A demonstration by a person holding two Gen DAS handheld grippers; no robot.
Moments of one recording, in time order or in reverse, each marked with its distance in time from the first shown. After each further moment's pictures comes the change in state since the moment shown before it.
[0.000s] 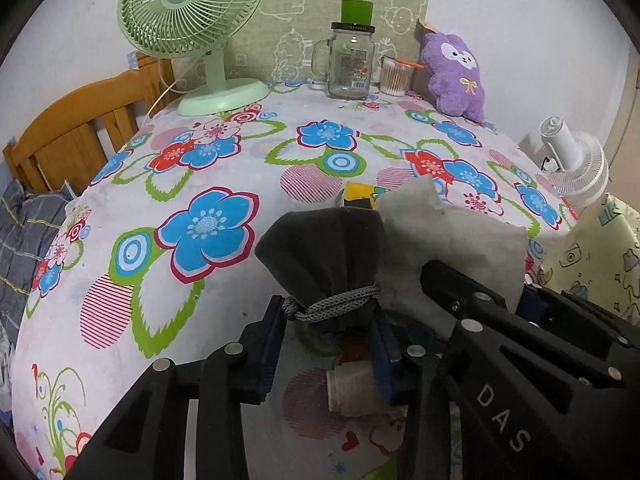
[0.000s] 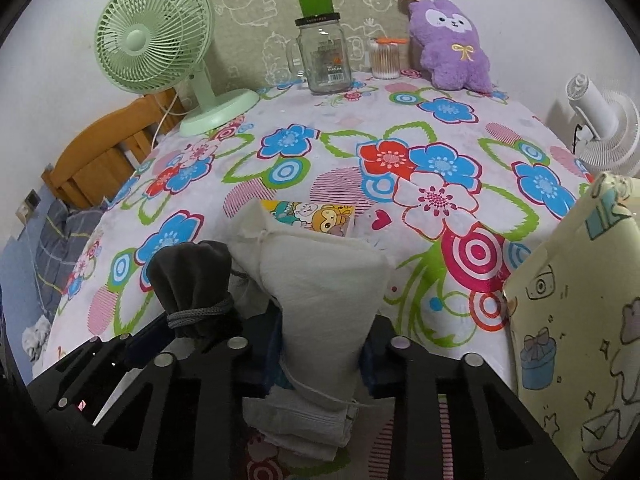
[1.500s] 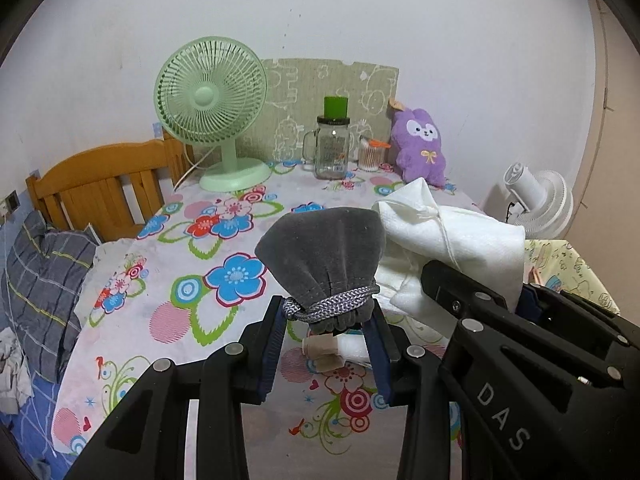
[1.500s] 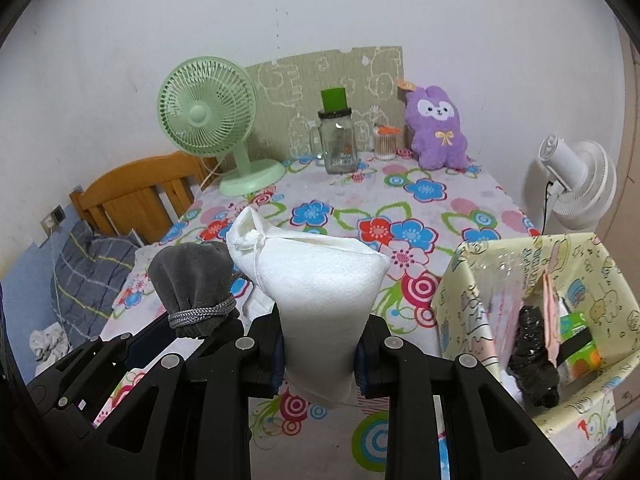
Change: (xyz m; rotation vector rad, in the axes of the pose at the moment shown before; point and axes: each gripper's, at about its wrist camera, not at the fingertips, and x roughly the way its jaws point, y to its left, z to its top) left arm -0.123 -0.020 -0.010 0.016 -0.228 0.000; right arm -0.135 0.013 -0.012 -0.051 -0.217 0.012
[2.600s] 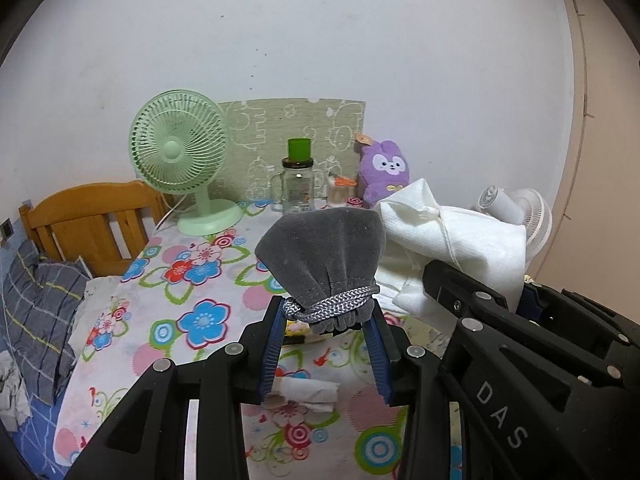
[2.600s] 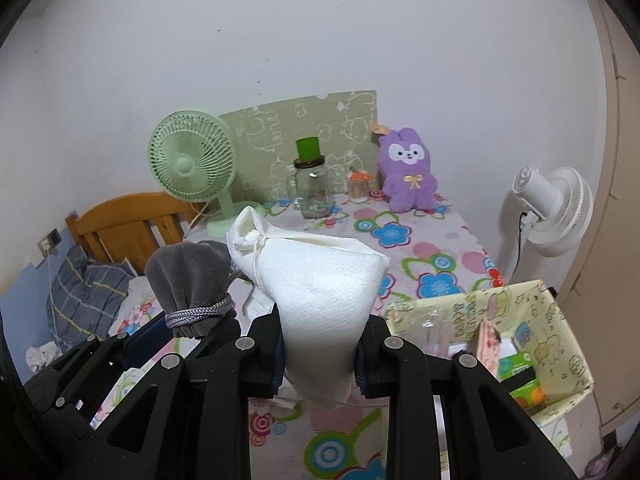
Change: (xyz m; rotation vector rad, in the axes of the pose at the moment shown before) left arm -0.021 -0.055 0.033 0.036 -0.086 -0.038; right arm -0.048 -0.043 0.035 0.003 -0.094 -0.045
